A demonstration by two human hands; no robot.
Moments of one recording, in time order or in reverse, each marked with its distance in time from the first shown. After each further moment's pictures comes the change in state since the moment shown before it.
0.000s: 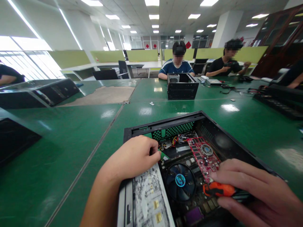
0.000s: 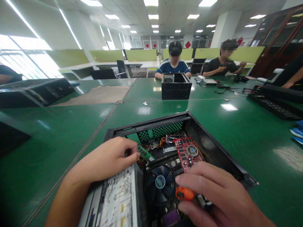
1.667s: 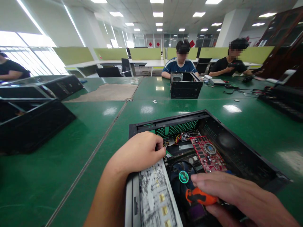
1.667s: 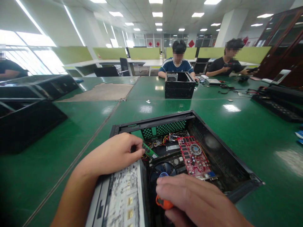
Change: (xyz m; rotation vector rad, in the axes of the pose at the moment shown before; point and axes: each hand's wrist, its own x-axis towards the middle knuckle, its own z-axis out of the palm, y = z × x) left_hand -0.003 0.004 -0.002 -0.012 0.027 0.026; right_hand 0.011 -0.026 0.022 0.029 -0.044 -0.121
